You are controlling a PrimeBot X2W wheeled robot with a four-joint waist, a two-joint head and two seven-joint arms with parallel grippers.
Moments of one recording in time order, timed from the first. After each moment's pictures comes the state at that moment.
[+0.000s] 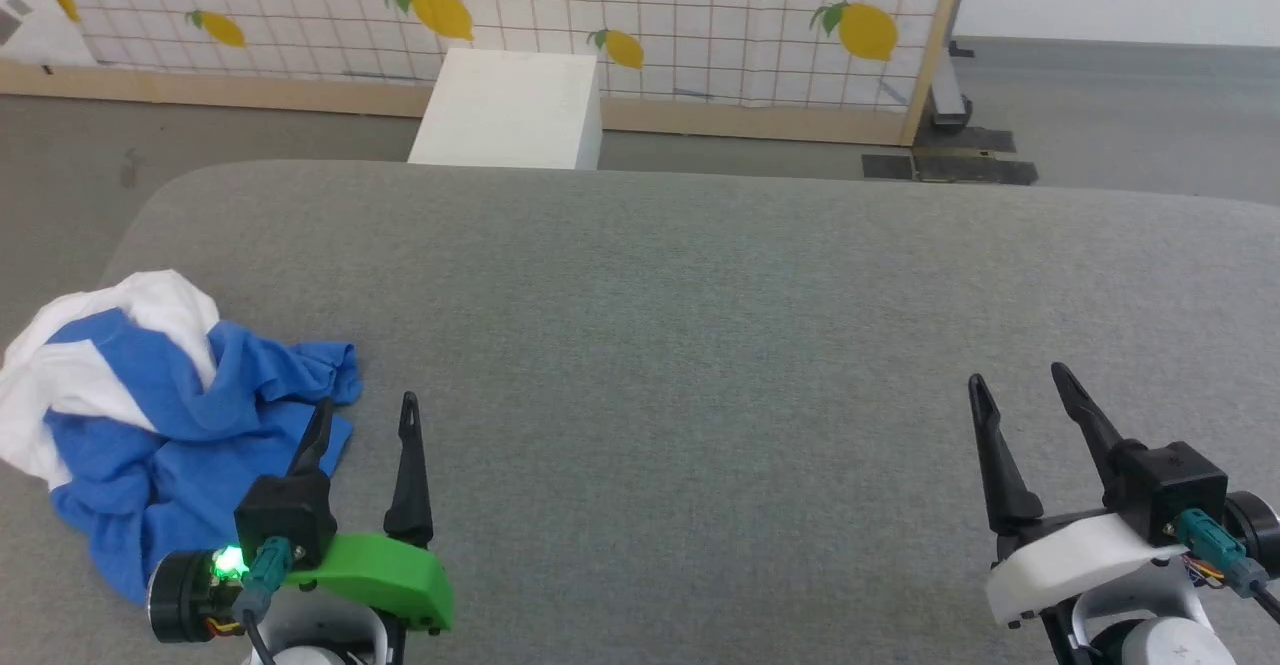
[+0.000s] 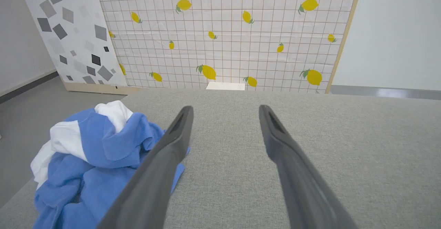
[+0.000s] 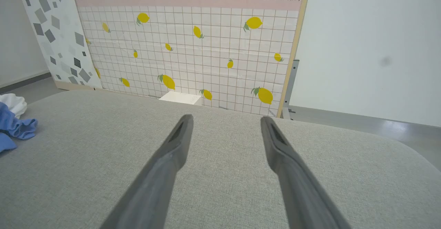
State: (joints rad) left arm 0.02 0.06 -0.02 -0.03 -0.05 0.03 -0.08; right arm 0.01 -0.05 -0.03 0.00 0.03 0.13 -0.08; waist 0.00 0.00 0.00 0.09
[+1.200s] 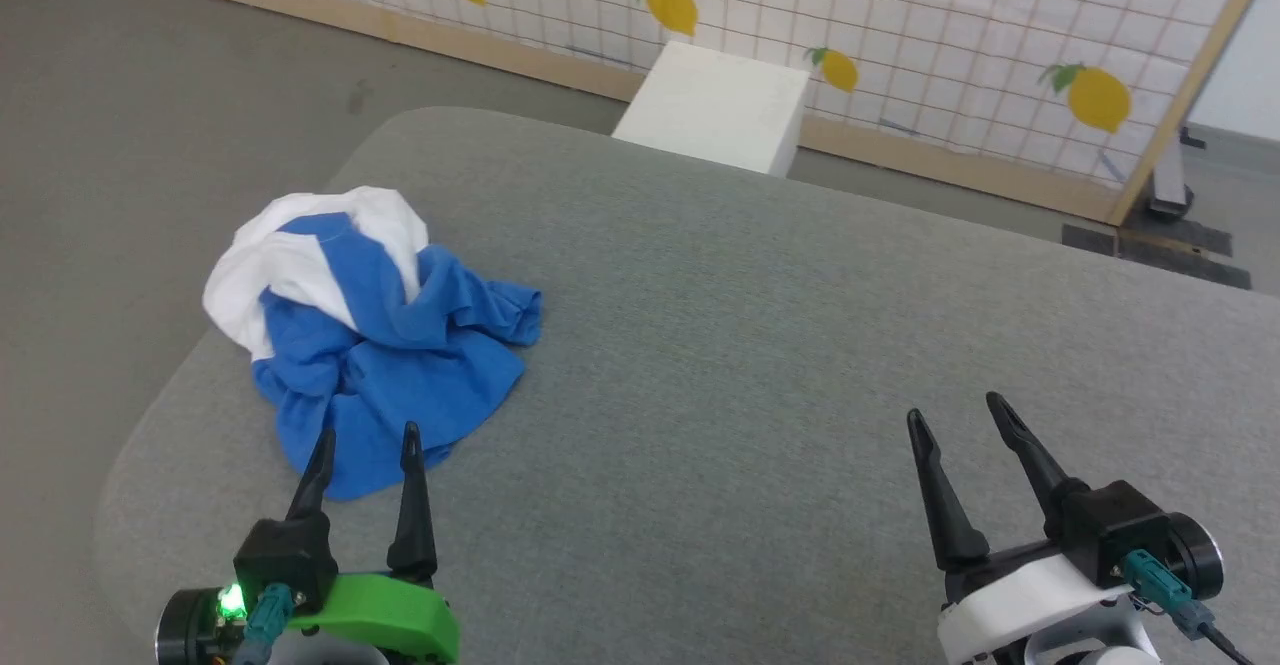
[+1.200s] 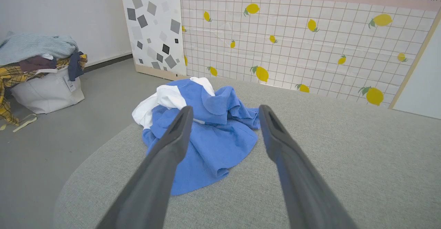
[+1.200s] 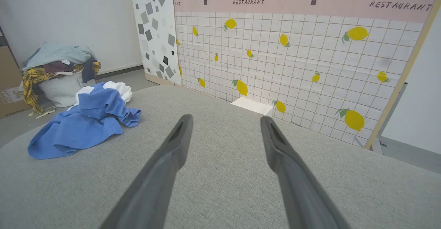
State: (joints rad) left arm 0.08 0.06 -0.03 -0.03 -0.09 0.04 -0.15; right arm 0.04 -0.05 0.07 0.03 0.05 0.13 -0.15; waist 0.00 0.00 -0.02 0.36
